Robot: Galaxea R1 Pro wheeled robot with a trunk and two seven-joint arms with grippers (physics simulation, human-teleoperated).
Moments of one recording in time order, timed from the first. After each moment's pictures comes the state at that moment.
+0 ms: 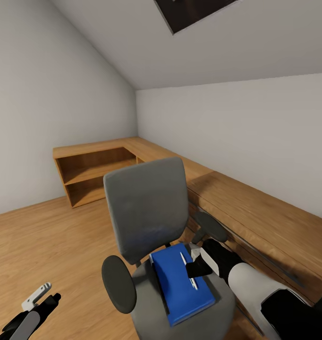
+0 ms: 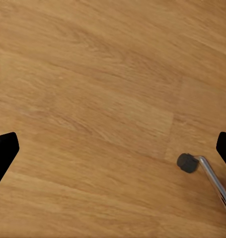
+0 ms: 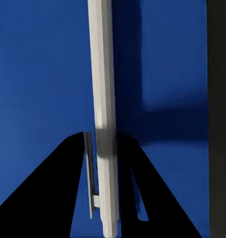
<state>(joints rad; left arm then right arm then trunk) -0.30 0.29 0.06 -0.73 0.93 0.20 0.32 -0.88 0.04 0.50 -0.32 -0.37 0.87 0.16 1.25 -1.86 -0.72</state>
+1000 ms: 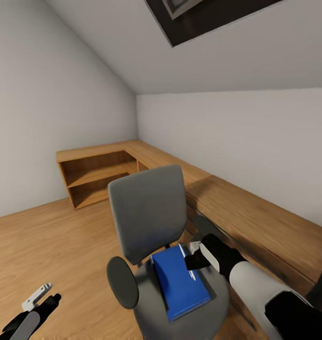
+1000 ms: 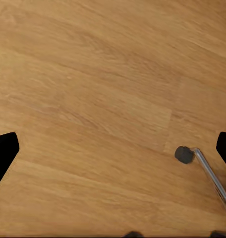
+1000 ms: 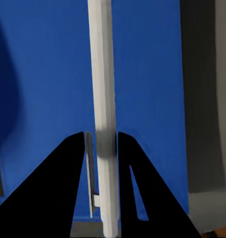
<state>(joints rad) -0.30 0.28 0.06 -0.72 0.93 0.20 0.32 -0.88 0.02 0.49 -0.42 -0.37 0.87 0.14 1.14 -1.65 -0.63</state>
